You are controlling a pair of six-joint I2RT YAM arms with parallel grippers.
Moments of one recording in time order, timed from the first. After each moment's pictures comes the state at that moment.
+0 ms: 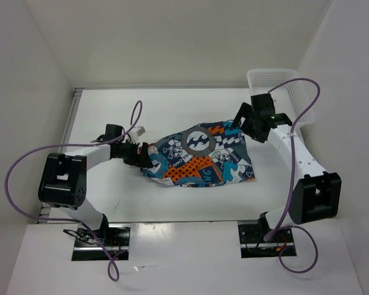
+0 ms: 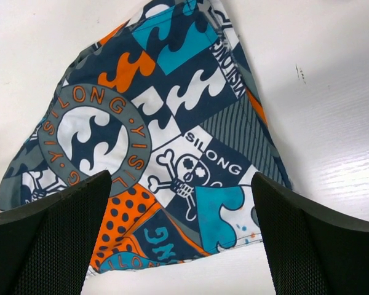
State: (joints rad) left arm -0.09 1.62 0.82 -0.26 0.64 0.07; right arm 0.16 1.43 1.22 -0.67 0.12 0.62
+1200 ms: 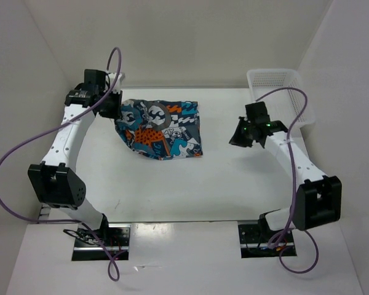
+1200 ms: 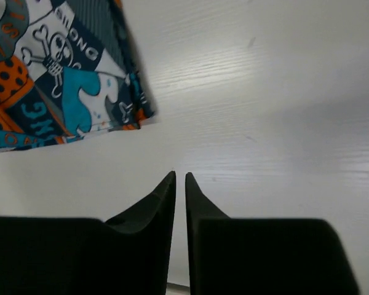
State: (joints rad) left arm -0.04 1.60 1.64 -0.89 0.16 0.07; right arm 0.19 1.35 1.12 -0.67 -0.08 0.60
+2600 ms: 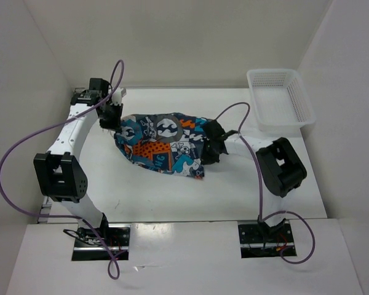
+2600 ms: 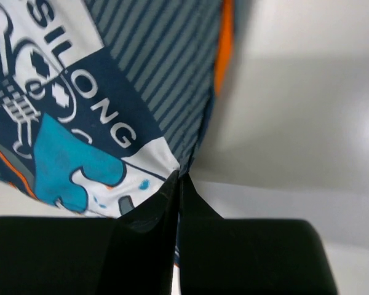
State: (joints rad) left arm -0.03 1.70 1.61 -0.98 0.17 0.07; right arm 0.49 1.85 1.12 -0.37 -0.09 0.69
